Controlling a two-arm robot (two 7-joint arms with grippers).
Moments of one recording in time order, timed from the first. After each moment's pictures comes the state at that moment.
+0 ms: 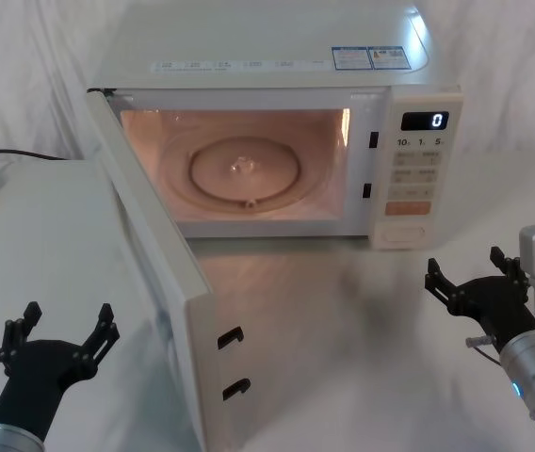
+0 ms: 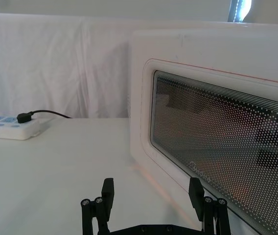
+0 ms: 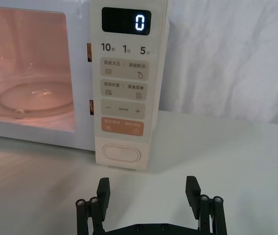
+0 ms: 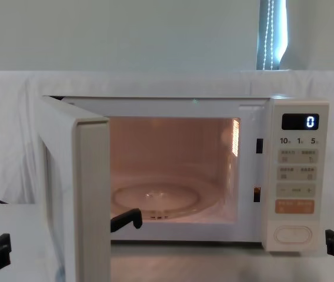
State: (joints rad) left arm 0.27 0.24 0.04 -1.85 -0.25 -0.02 -0.02; right arm 0.03 0.07 -0.07 -1.57 0.00 0.08 0.08
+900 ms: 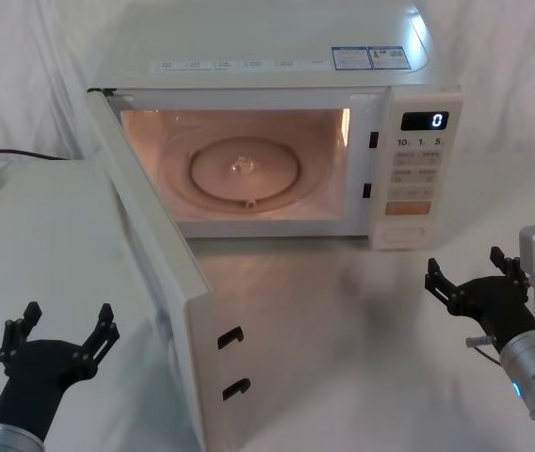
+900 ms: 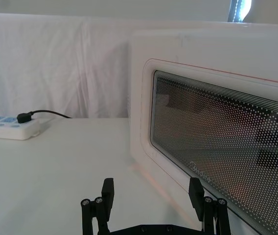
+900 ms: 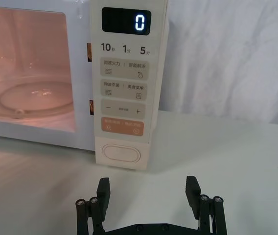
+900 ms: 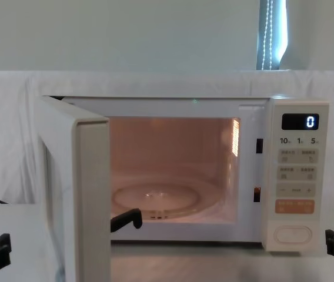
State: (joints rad) left arm 0.27 0.24 0.04 -1.85 -0.25 -0.02 -0.02; right arm 0.03 0.07 -0.07 -1.57 0.00 0.08 0.08
